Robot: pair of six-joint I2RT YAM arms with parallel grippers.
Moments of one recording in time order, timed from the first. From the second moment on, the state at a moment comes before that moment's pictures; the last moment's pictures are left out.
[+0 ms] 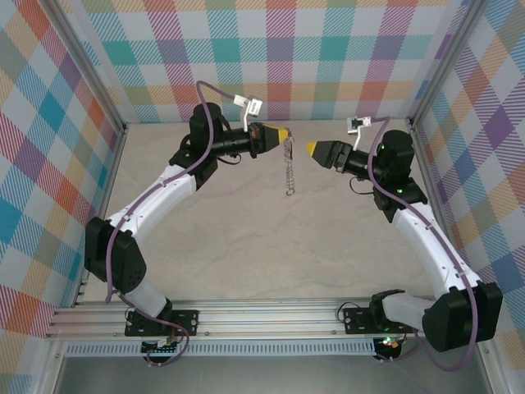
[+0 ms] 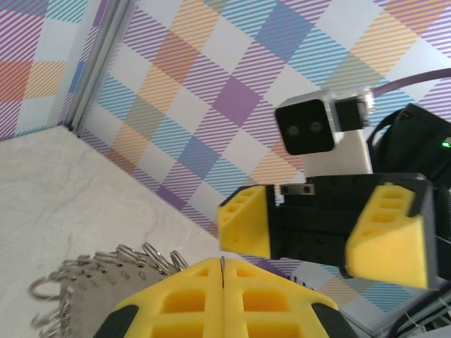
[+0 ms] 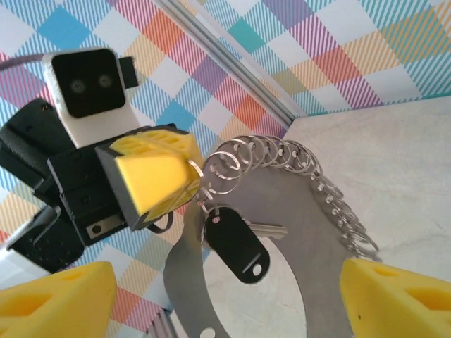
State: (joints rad) left arm -0.50 1.62 1.46 0.13 0.81 -0.51; right arm 0.23 1.18 1.04 0.06 -0.81 0.74
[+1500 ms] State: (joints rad) left arm -0.50 1.61 1.44 0.21 0.84 -0.52; right arm 0.36 1.22 1.02 0.14 -0.72 0.79
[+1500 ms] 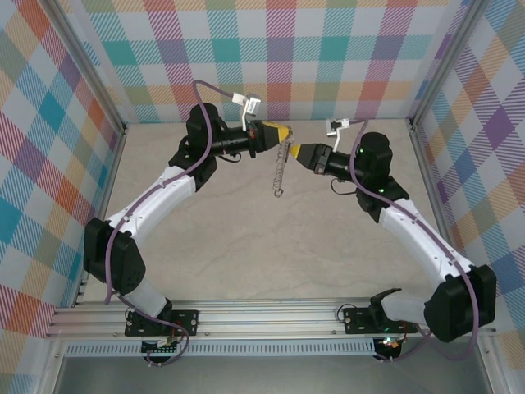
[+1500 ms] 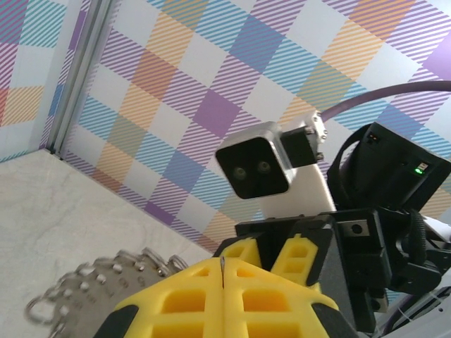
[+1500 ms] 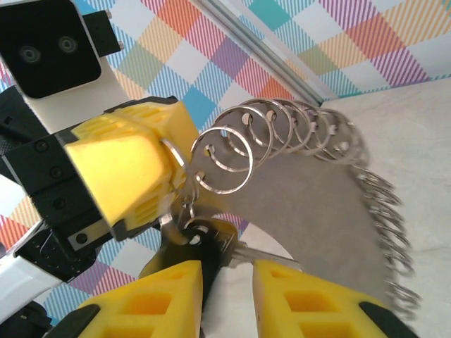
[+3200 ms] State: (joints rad) left arm -0.50 1.61 1.44 0.24 0.88 -0.56; right arm 0.27 1.34 1.12 0.36 -0.91 0.81
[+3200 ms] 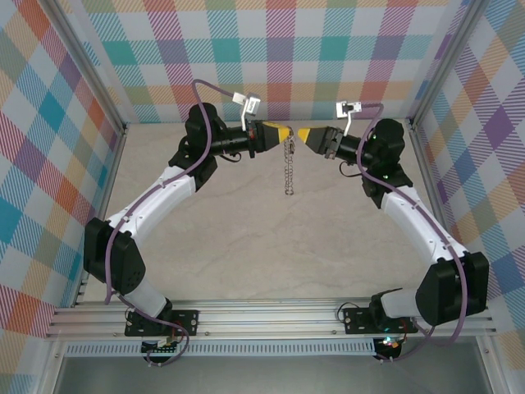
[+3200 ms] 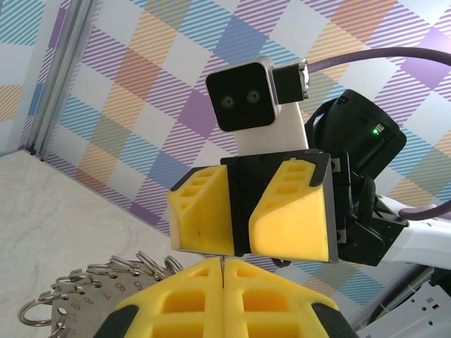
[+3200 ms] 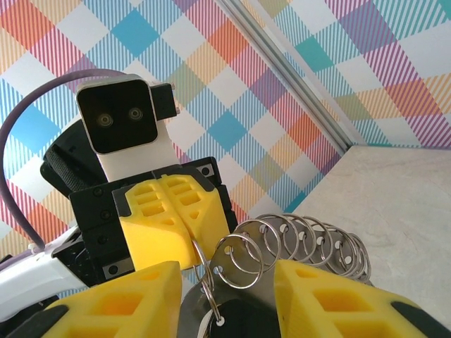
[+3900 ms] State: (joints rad) left arm -0.50 1.61 1.44 0.24 0.88 -0.56; right arm 0.29 1.38 1.15 0.39 -0.92 0.83
